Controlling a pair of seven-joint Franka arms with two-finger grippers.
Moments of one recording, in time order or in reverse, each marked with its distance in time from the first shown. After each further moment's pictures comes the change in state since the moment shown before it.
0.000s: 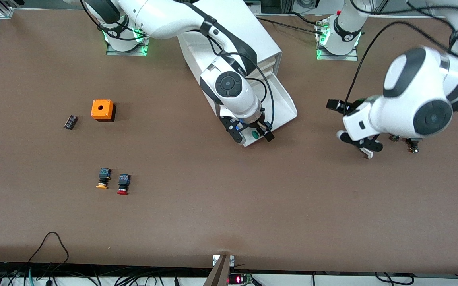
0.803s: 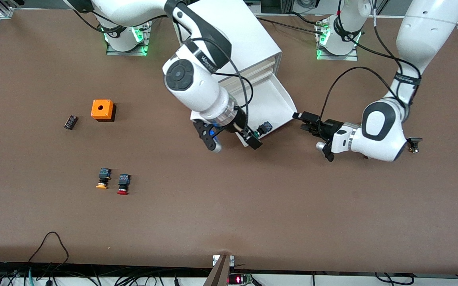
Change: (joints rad) left arm 0.105 0.216 0.025 -0.313 -0.683 0.308 0.614; right arm -0.148 -0.157 0.063 -0.001 0.041 -0.046 -0.102
